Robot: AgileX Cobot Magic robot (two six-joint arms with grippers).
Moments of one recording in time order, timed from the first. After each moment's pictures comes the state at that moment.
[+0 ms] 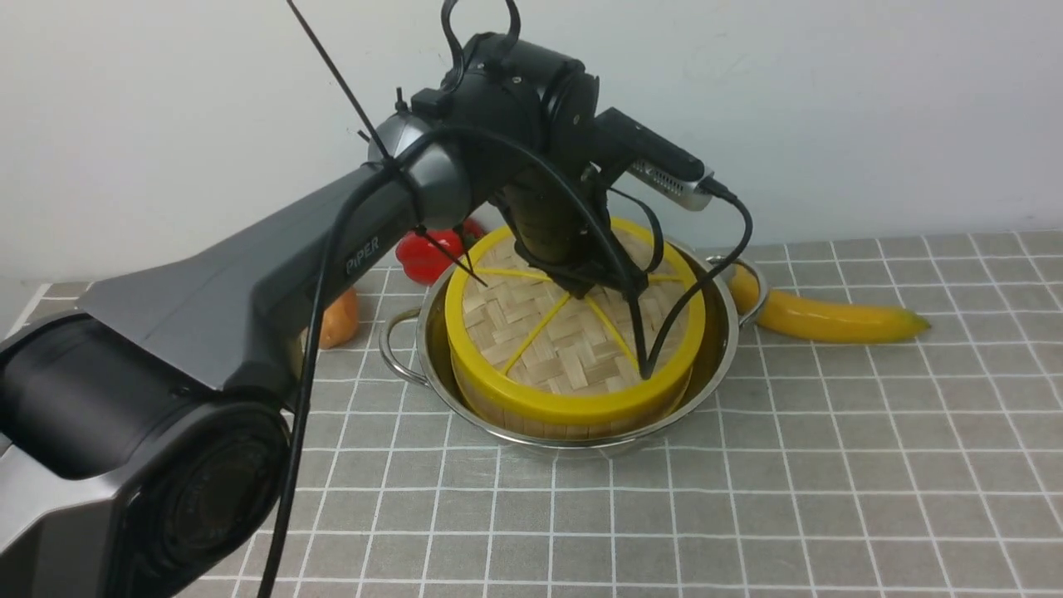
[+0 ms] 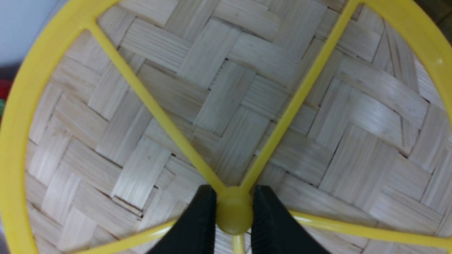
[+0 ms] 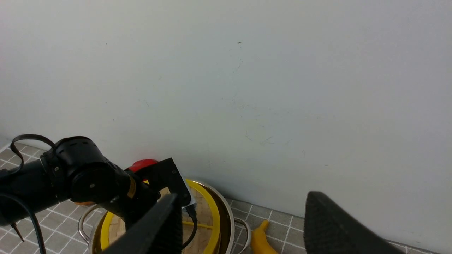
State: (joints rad) right arm 0.38 1.04 -1.79 -0.05 1.24 0.15; left arm -0.55 2.26 -2.11 0.15 1.11 0.15
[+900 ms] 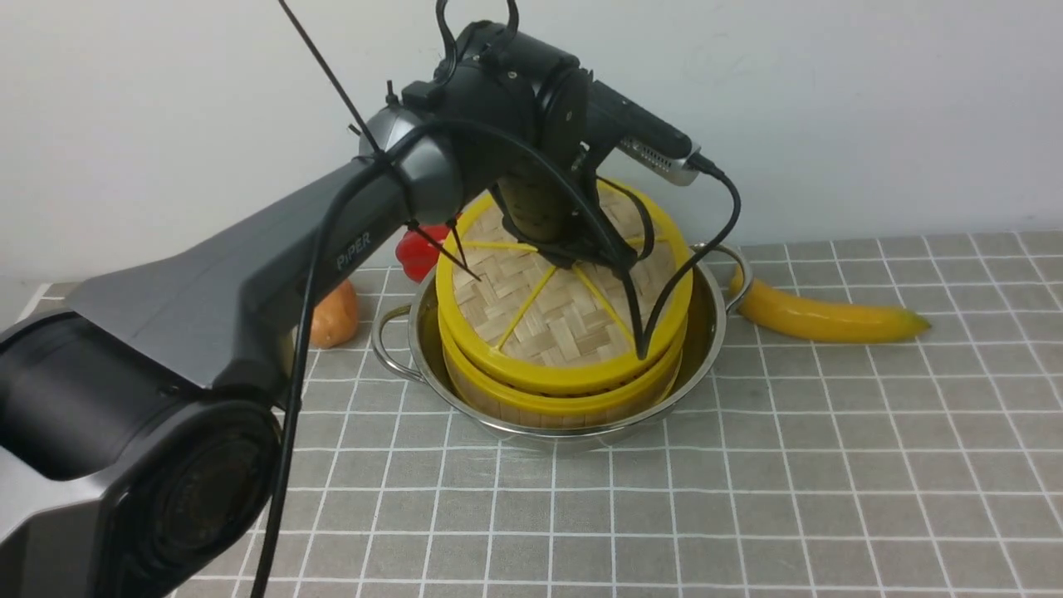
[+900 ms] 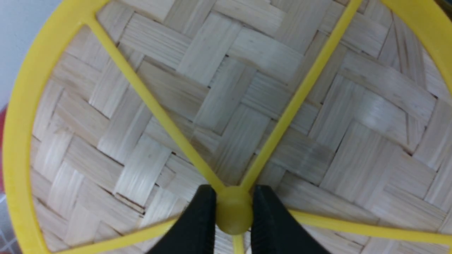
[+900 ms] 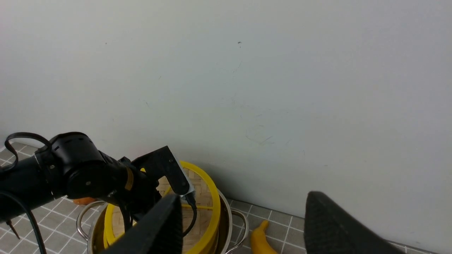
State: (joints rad) right arm 0.38 1.04 -1.79 -0.05 1.24 0.15; left arm -0.54 2.25 -2.11 0.21 1.05 0.11
